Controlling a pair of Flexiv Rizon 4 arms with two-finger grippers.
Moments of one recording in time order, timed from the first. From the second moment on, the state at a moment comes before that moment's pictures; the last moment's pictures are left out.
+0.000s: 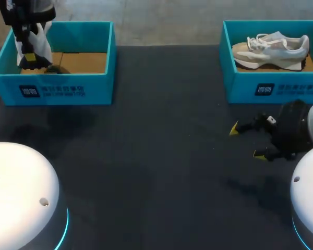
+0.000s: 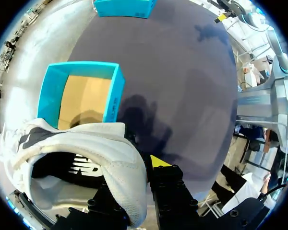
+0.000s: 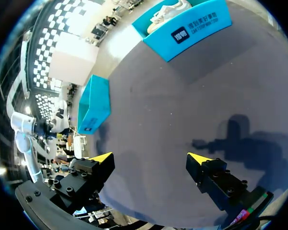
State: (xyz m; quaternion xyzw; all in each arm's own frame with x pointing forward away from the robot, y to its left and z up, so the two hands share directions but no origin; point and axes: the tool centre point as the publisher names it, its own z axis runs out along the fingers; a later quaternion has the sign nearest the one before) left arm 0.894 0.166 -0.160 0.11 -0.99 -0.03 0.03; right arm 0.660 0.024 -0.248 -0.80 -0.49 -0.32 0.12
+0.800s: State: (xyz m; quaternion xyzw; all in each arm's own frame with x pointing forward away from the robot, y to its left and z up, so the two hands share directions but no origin) left arm 0.930 0.205 -0.167 0.13 -0.99 -0.03 0.04; right arm 0.660 0.024 -0.248 -0.80 -0.49 -0.32 0.12
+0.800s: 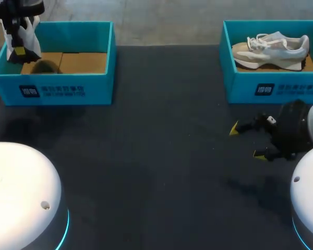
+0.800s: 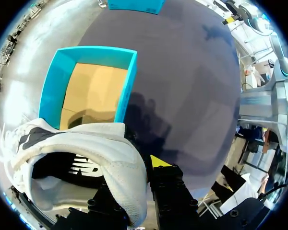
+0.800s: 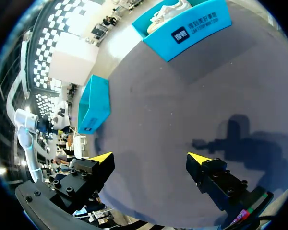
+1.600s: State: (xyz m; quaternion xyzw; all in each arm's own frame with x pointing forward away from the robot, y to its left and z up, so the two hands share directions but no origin) left arm 0.994 0.262 -0.173 0.16 -0.99 -0.01 0.04; right arm 0.660 0.024 -0.248 -0.80 -0.49 -0.32 0.12
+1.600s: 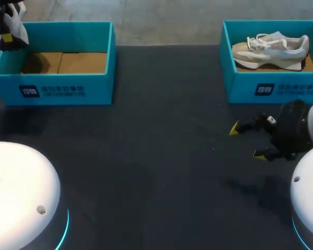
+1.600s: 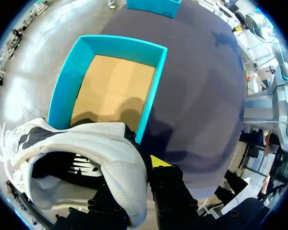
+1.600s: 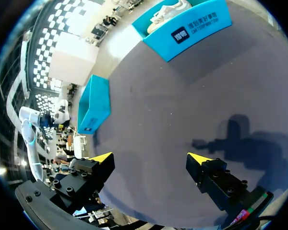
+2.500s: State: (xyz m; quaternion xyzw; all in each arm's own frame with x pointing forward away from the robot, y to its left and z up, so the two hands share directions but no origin) left arm 1.033 0.286 -0.191 0.21 -0.98 -0.01 0.06; right arm 0.660 0.024 -0.248 -0.80 -0.49 -0.32 0.12
